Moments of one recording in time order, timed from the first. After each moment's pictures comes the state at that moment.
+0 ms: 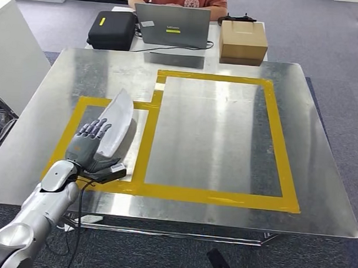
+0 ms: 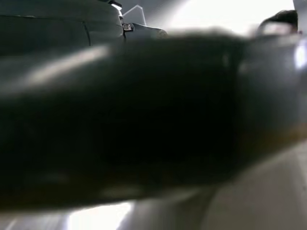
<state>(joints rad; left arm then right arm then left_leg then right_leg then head) -0.58 0.06 -0.30 -0.54 -1.26 0.57 -0.26 -0.20 0.32 -0.69 -0.20 1.33 -0.28 0.11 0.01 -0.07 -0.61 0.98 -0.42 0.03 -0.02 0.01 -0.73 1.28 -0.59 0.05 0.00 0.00</state>
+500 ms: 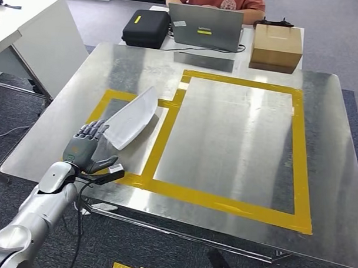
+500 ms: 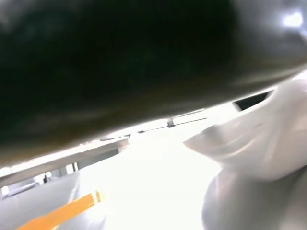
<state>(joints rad) -0.59 0.08 -0.30 -0.54 -1.26 0.56 -0.24 -0.20 0.32 -0.69 -0.20 1.33 -0.28 0.11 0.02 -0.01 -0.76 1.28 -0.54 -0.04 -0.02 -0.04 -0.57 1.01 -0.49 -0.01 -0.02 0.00</state>
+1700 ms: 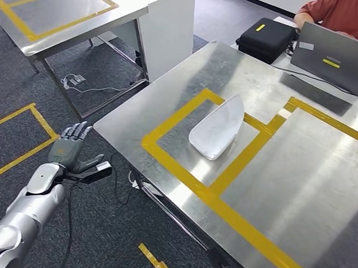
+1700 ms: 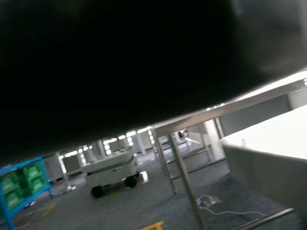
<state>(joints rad) -0.60 0.12 -0.27 -0.49 -1.29 0.54 -0.15 -0.21 0.31 -0.68 -0.20 1.33 -0.27 0.11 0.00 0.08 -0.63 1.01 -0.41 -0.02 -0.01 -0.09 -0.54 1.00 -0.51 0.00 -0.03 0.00</state>
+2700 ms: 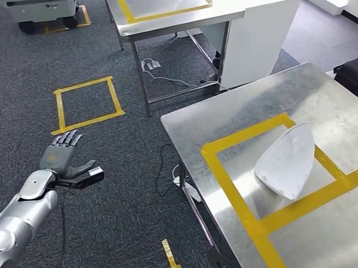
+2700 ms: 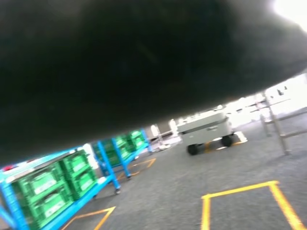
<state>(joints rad) -0.59 0.16 -0.25 -0.43 -1.30 0.54 -0.11 -0.21 0.32 -0.67 -0.20 1.33 -0.27 0.12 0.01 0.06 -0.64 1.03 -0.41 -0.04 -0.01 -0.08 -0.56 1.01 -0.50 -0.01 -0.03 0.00</state>
